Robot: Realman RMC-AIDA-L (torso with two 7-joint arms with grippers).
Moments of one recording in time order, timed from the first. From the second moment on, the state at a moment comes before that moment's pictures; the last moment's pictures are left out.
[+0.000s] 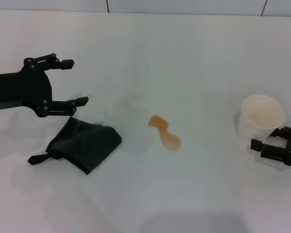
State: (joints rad) left arm -0.47 -2.03 0.77 0.87 1.97 1.55 -1.06; right arm 0.22 2.00 -0.98 -0.52 -1.56 -1.30 1.29
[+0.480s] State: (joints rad) left arm -0.47 -2.03 0.77 0.87 1.97 1.55 -1.06; right arm 0.19 2.00 -0.97 -0.54 -1.56 -1.35 1.29
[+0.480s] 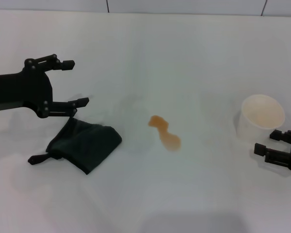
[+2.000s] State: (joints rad) left arm -0.47 -2.03 0.76 0.87 1.95 1.54 -1.06; right arm 0.17 2.01 -0.99 -1.03 -1.56 -1.60 1.53
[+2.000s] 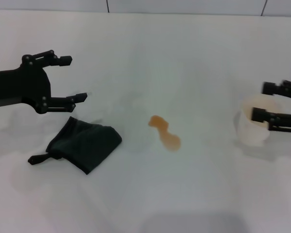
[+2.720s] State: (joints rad) left arm -0.47 -2.03 0.76 0.87 1.94 1.52 -1.06; right arm 0.24 2.01 -1.13 -1.26 -1.73 -1.49 1.68
